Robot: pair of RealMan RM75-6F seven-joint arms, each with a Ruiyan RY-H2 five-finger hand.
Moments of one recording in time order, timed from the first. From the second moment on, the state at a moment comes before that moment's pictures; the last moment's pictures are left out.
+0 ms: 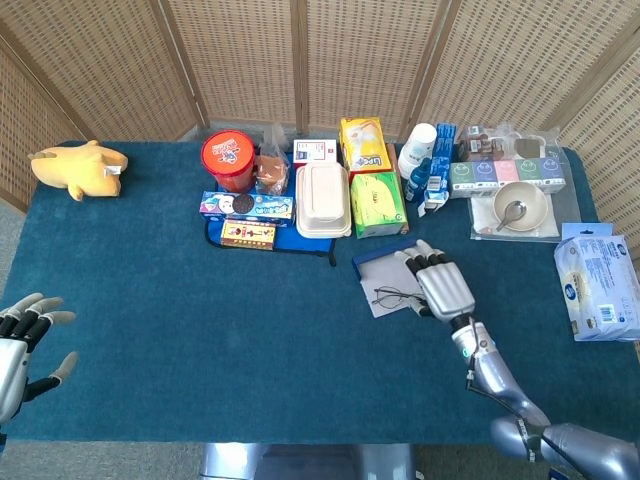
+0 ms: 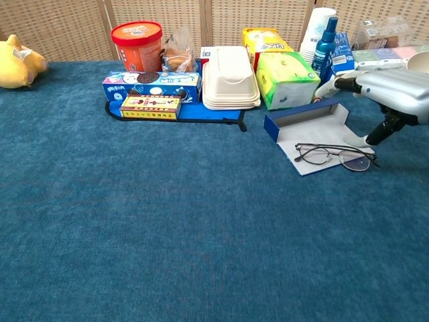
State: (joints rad) left arm 0.01 -1.00 -0.01 -1.93 1.65 1.62 0.19; right arm 0.58 -1.49 0.14 -1.43 -1.28 1.06 -0.30
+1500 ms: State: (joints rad) left arm 0.03 -0.98 0.00 -1.95 1.67 1.65 0.19; right arm 0.64 -1.68 0.14 -1.04 -1.41 1.07 -0.10
